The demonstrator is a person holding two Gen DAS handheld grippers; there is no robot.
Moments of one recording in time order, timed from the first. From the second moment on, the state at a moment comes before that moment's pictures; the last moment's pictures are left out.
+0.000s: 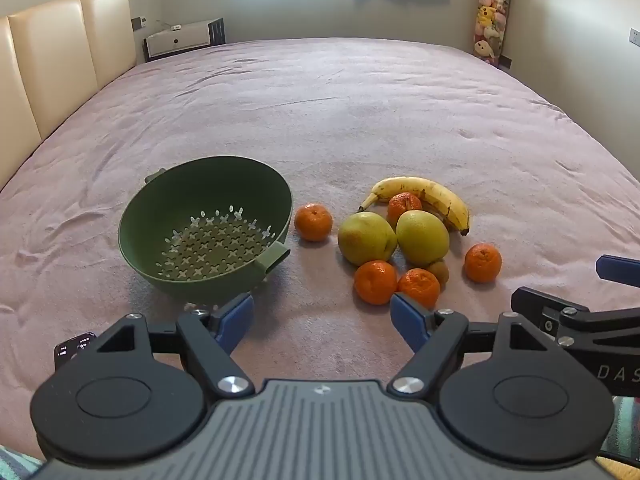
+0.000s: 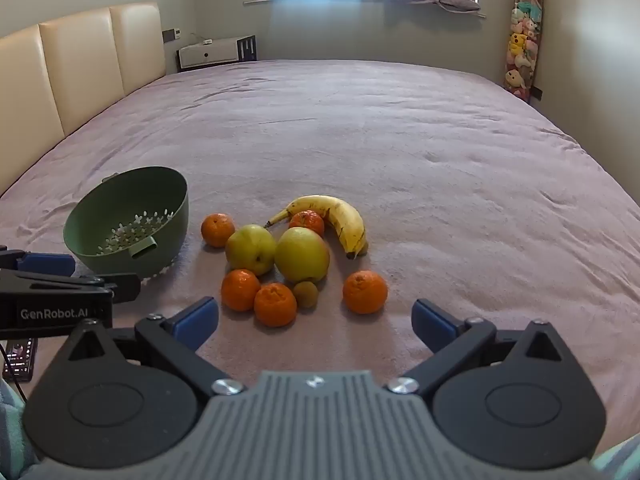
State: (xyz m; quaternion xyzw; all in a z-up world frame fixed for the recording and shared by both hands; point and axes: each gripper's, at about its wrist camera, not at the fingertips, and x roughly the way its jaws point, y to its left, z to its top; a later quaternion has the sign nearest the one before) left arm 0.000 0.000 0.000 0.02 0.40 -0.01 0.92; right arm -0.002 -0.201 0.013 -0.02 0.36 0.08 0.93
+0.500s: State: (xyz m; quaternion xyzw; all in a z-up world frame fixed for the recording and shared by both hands) left arm 0.003 0.002 -0.003 0.01 0.41 -0.01 0.91; right arm -0.001 -0.199 0.013 -0.02 0.36 0.08 0.93
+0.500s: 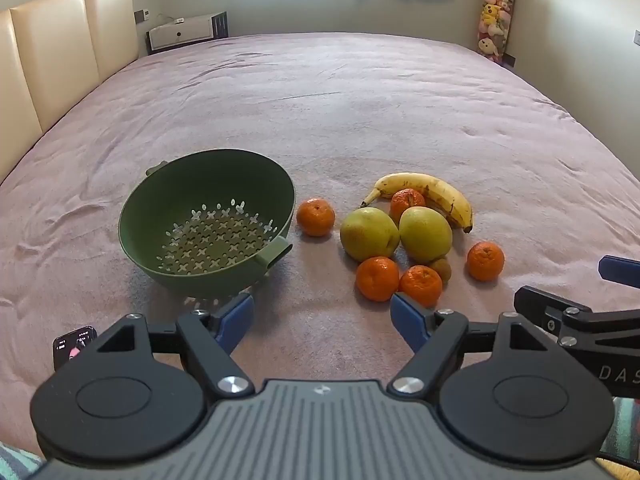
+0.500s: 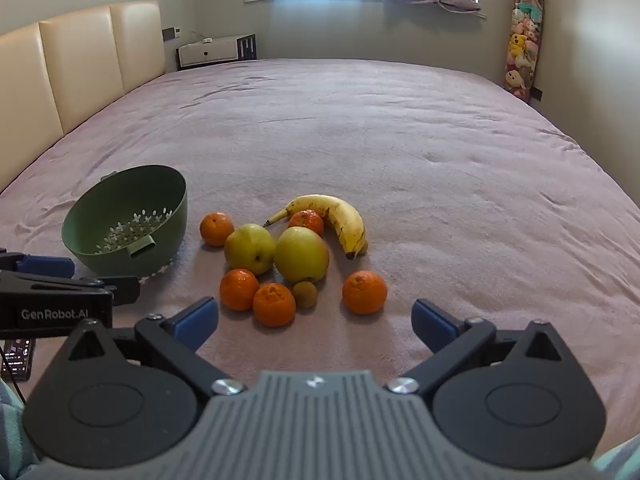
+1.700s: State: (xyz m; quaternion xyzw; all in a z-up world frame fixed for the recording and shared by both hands) left arm 0.006 0.007 -0.007 0.00 0.42 0.00 0.91; right arm 0.001 -0.199 0.009 -0.02 0.37 0.07 0.93
